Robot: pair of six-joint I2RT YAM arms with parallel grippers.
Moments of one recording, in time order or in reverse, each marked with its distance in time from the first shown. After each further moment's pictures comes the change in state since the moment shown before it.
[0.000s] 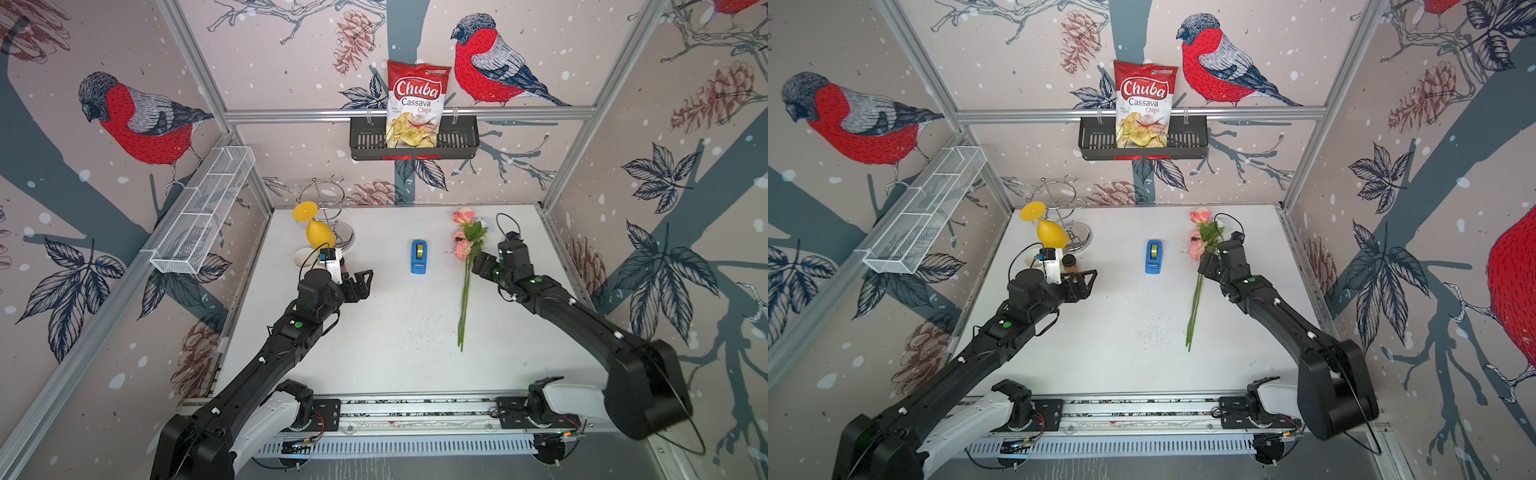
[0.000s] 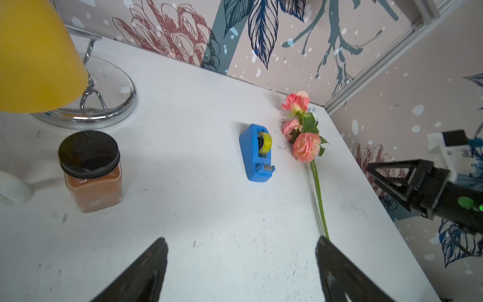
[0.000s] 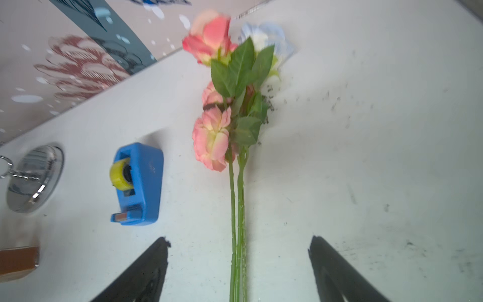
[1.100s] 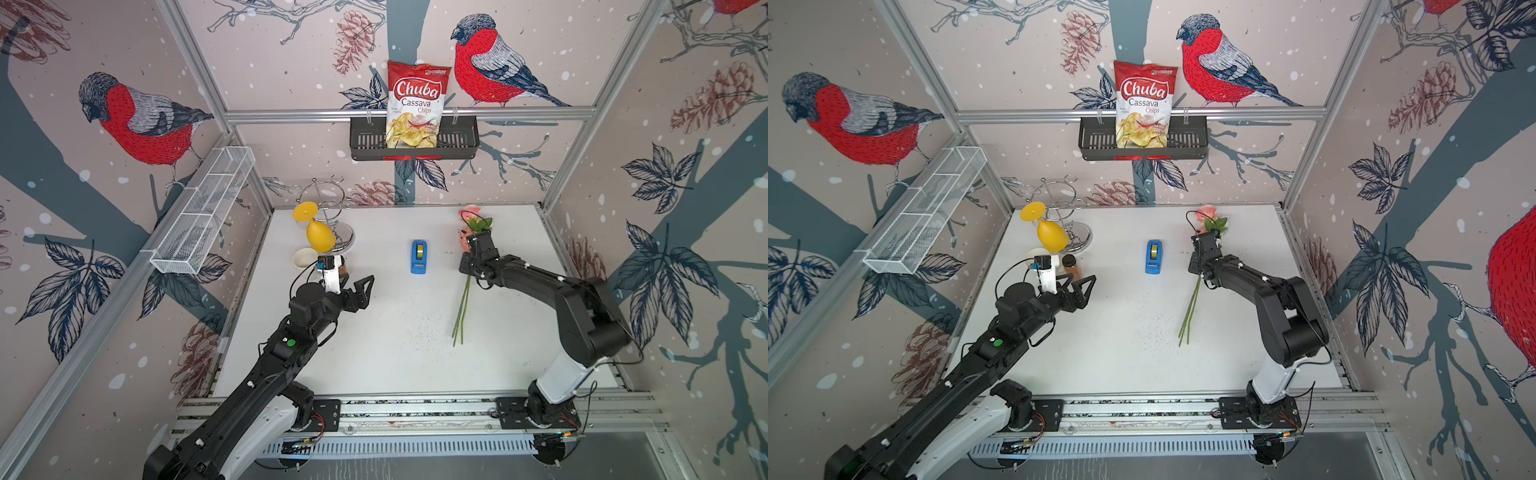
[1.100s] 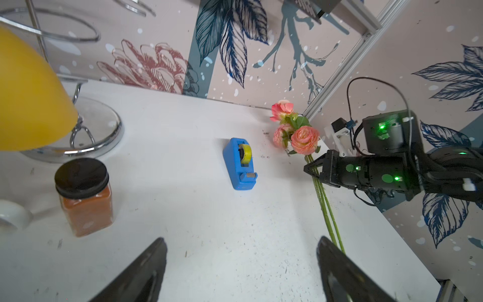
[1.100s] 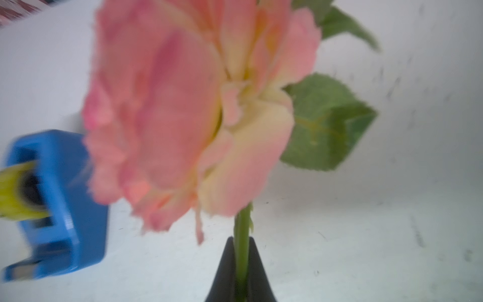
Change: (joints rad) left arm -0.046 -0.185 -0.047 0.052 -0.006 0.082; right arm 0.071 0.256 0.201 -0.025 0.116 -0.069
